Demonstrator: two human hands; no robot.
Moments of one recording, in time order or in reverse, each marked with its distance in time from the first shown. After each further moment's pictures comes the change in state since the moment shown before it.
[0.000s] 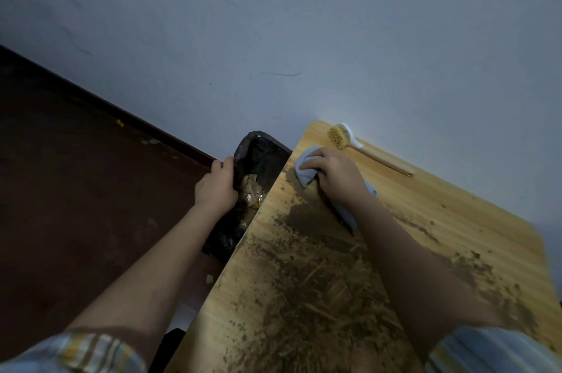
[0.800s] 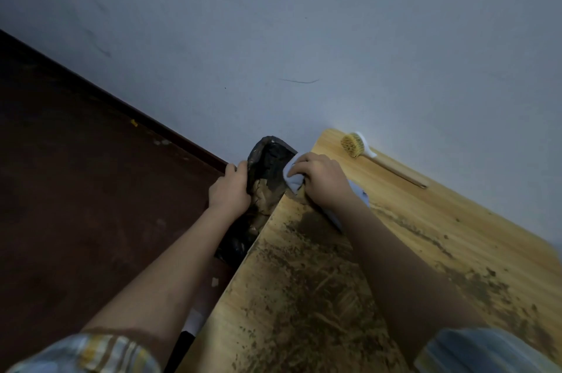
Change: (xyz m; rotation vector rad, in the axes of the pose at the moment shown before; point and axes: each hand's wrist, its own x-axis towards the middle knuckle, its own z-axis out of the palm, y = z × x) left_hand 0.001 -0.001 0.000 0.004 0.006 0.003; right_hand 0.029 -0.035 0.018 -0.054 -0.095 -0.047
